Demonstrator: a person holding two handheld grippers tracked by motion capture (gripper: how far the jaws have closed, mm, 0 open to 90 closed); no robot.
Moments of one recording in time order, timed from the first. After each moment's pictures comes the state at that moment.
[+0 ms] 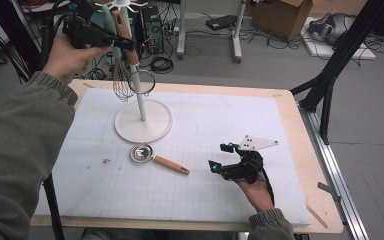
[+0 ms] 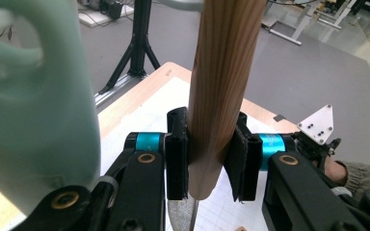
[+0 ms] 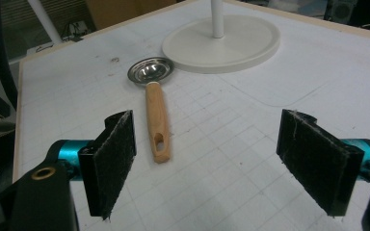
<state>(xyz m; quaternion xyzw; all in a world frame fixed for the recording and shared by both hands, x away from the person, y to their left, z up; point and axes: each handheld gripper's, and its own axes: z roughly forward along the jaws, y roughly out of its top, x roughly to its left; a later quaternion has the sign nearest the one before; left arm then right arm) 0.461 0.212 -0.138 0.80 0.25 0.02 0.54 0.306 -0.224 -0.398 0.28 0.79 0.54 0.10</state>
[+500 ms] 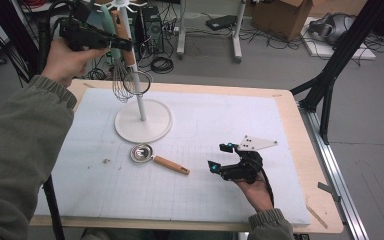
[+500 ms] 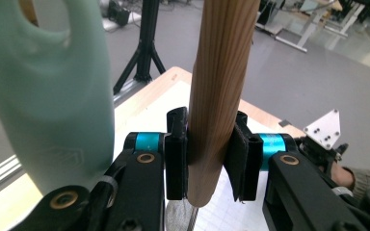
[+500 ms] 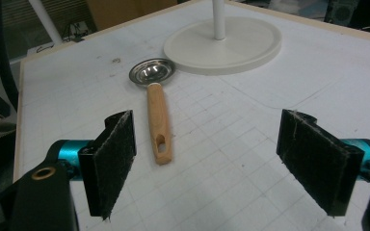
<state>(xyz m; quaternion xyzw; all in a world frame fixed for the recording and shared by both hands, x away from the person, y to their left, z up) 0.457 0.219 -0.143 0.79 0.26 0.03 0.56 0.305 -0.222 -0.397 0.28 0.79 0.54 0.10</state>
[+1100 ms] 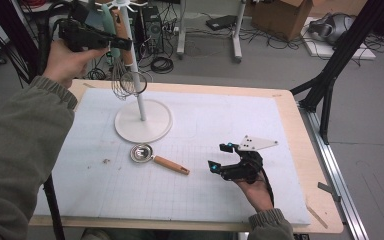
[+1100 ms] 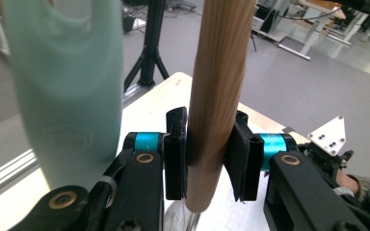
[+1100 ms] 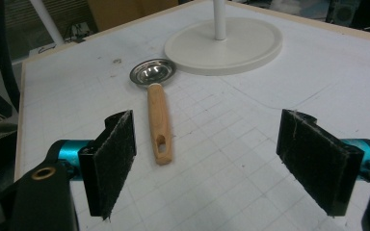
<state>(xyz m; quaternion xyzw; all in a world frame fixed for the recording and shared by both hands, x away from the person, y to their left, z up) 0.458 0.223 -0.147 0.78 0.27 0.05 0.56 0.306 -0.223 -0.398 0.28 0.79 0.54 0.10</state>
